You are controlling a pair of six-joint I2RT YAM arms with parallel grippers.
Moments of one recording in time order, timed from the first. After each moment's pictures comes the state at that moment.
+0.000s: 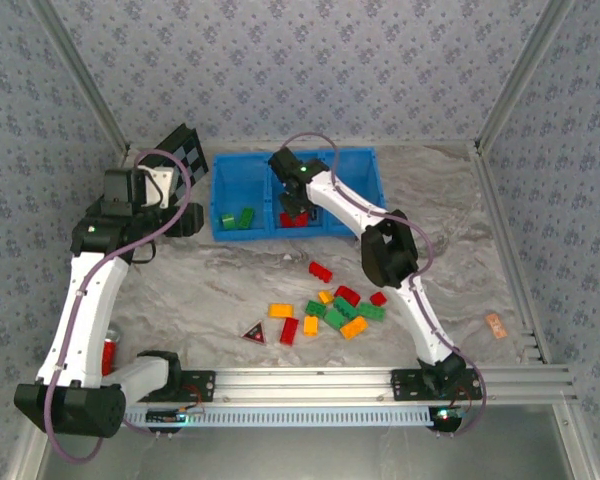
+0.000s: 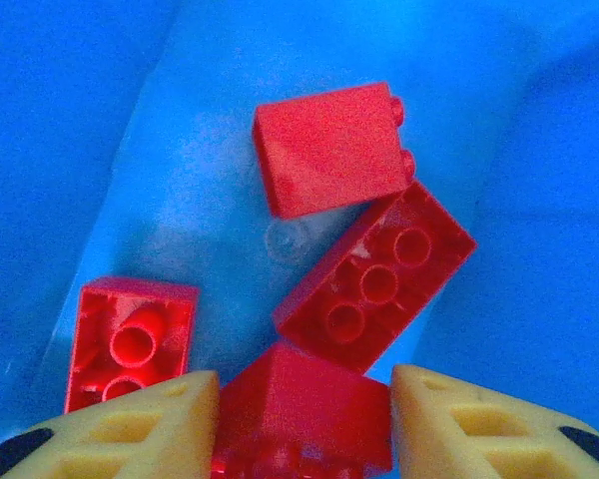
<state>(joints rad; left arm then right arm) -0.10 1.09 1.27 -0.95 0.13 -0.06 0.66 2.41 2.25 -1.02 0.23 0.12</state>
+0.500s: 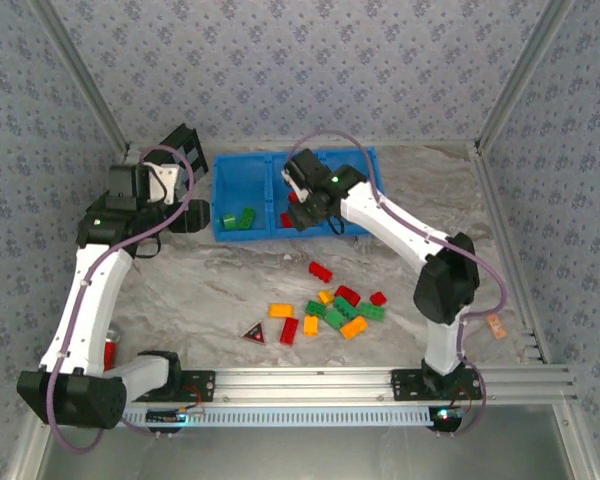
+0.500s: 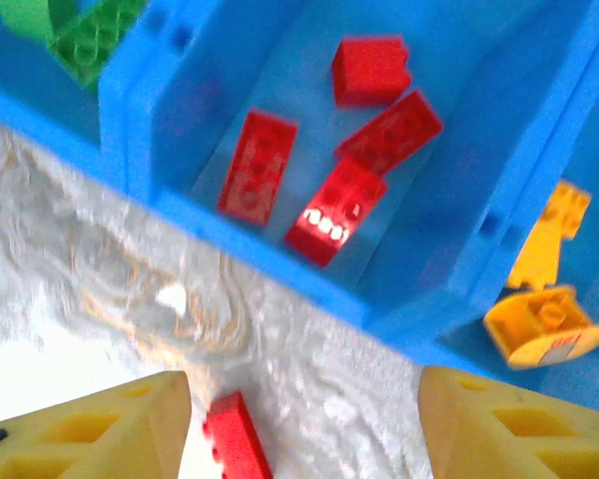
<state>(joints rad) -0.10 1.14 1.26 -0.91 0.21 -0.07 0.73 1.87 1.76 -0.99 0.17 0.06</state>
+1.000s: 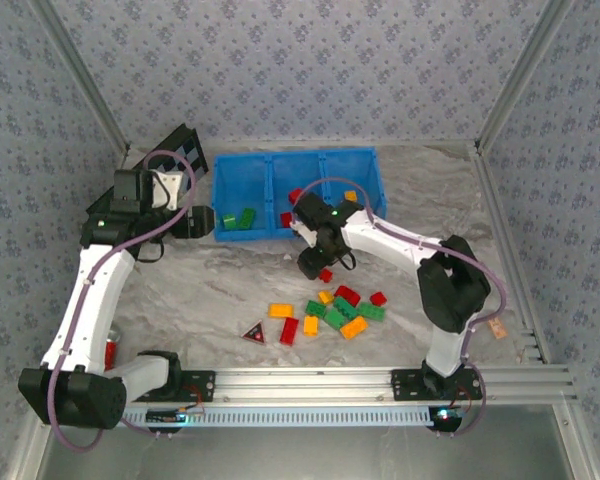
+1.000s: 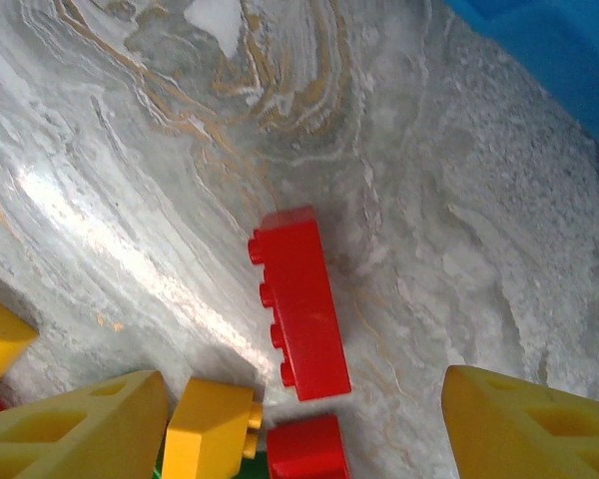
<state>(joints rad) -0.10 1.13 1.22 -0.93 0.26 -0.10 0.75 1.82 1.40 -0.91 0.02 0.00</state>
